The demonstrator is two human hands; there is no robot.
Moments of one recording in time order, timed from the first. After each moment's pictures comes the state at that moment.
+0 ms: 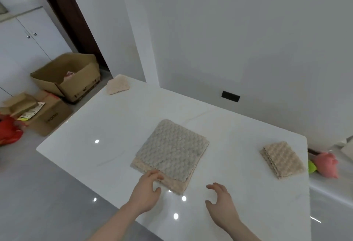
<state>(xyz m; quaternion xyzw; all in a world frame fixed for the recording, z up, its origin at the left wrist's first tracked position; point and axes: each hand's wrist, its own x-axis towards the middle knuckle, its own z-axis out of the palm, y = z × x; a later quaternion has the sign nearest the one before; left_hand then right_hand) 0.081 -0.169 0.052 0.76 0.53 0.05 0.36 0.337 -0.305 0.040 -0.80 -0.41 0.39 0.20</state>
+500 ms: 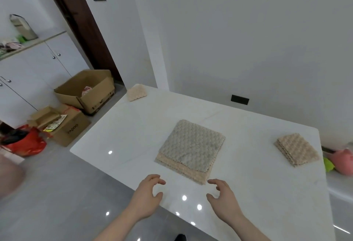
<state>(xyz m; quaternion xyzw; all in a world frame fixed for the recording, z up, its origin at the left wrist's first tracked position) -0.032 -0.213 0.096 0.78 0.52 0.06 0.34 0.237 -0.327 0.074 -0.77 -0.40 0.40 0.30</state>
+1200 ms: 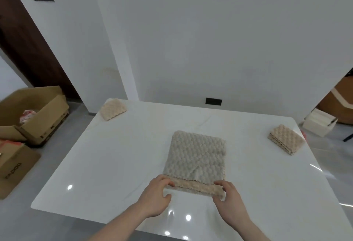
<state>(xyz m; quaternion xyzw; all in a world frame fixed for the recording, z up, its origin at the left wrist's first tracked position) -0.062 -0.036 0.055 0.87 0.33 -0.03 0.37 0.142 -0.233 0.054 -0.86 -0.30 0.26 0.33</state>
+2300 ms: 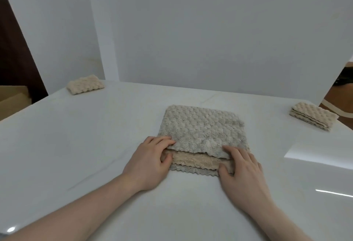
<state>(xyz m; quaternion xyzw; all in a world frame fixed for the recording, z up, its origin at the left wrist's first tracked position) -0.014 0.024 -0.146 0.93 0.22 0.24 0.16 0.155 -0.187 -0.141 -0.88 -0.39 -0.07 0.25</state>
